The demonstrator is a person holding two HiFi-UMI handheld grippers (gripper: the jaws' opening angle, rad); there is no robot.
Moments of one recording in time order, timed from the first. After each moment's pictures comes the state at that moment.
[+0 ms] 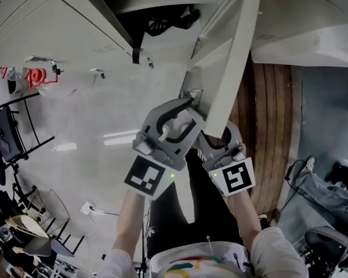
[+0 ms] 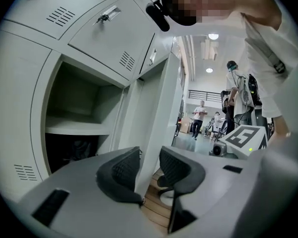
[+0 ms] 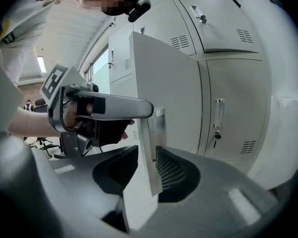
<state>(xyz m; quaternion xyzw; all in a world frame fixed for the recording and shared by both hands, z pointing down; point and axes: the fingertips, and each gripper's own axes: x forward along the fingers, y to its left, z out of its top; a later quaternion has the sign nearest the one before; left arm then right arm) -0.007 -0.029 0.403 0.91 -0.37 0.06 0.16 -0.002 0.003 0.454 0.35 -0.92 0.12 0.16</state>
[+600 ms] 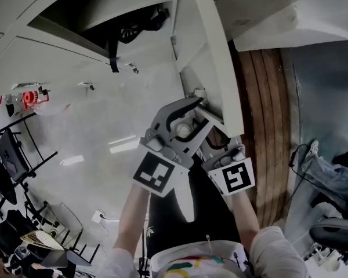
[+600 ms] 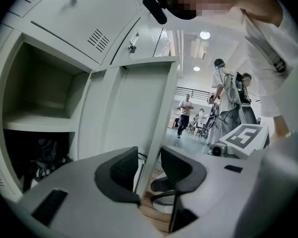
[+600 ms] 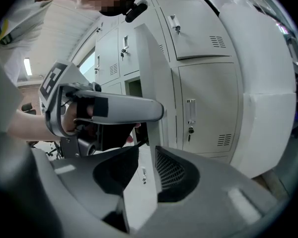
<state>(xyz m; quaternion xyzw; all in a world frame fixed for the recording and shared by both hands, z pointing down) 0.085 -0.026 0.403 0.94 -0.28 0.08 0.15 0.066 0.006 0.453 0.42 -0.88 0.15 0.14</state>
